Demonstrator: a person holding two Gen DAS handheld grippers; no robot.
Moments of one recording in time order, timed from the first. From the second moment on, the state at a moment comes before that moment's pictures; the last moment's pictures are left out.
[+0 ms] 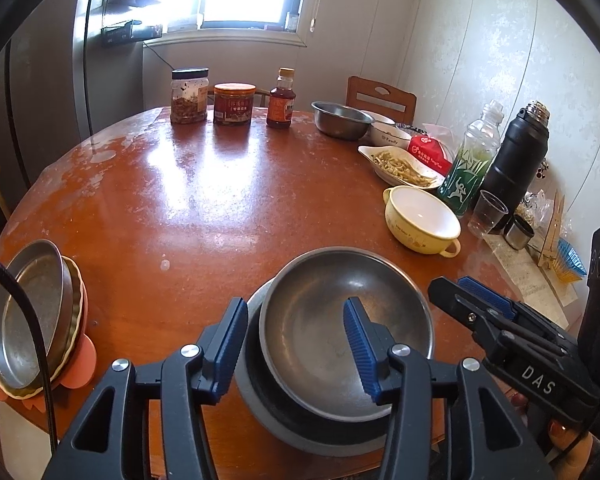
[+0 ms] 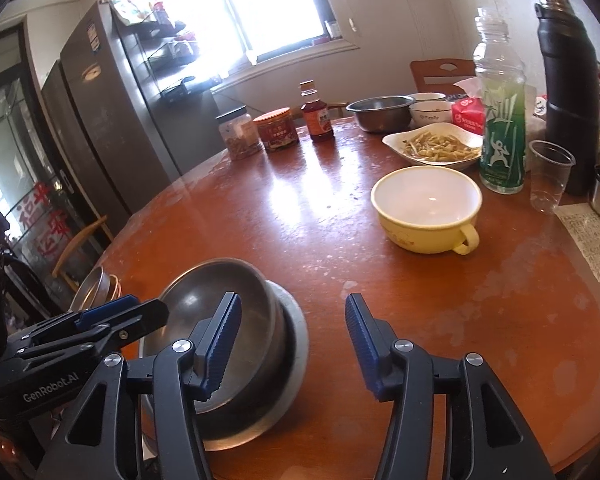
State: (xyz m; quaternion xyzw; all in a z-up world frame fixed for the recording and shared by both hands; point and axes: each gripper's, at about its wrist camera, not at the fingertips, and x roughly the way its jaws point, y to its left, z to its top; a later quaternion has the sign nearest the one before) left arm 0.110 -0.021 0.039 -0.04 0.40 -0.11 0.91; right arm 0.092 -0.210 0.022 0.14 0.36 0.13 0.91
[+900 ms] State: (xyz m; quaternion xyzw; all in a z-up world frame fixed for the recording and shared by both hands) left arm 0.165 -0.130 0.052 0.00 0.42 -0.16 0.89; right arm 0.124 -0.321 0.026 0.17 0.35 0.05 0.92
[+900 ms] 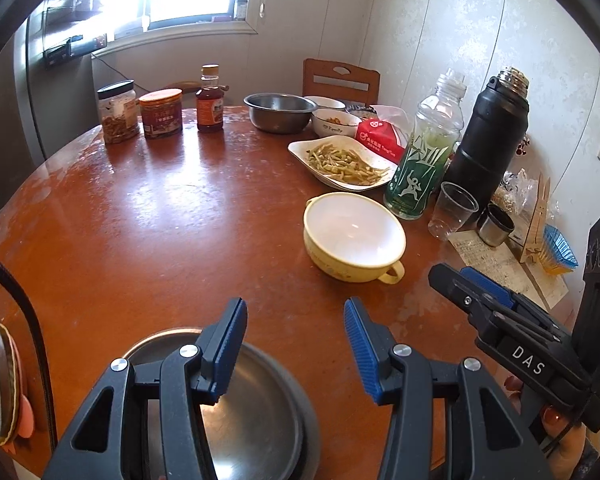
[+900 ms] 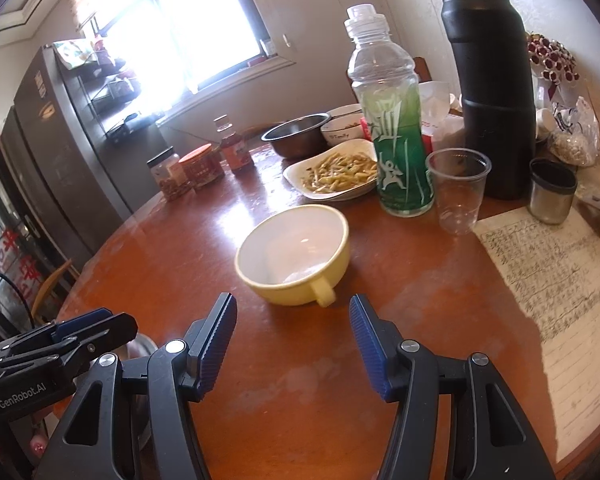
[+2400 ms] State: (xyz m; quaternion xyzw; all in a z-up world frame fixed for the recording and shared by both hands) left arm 0.272 -0.179 -0.013 -0.05 0.54 -0.12 0.83; right arm 0.246 -0.330 -0.018 0.10 0.43 0.10 0.89
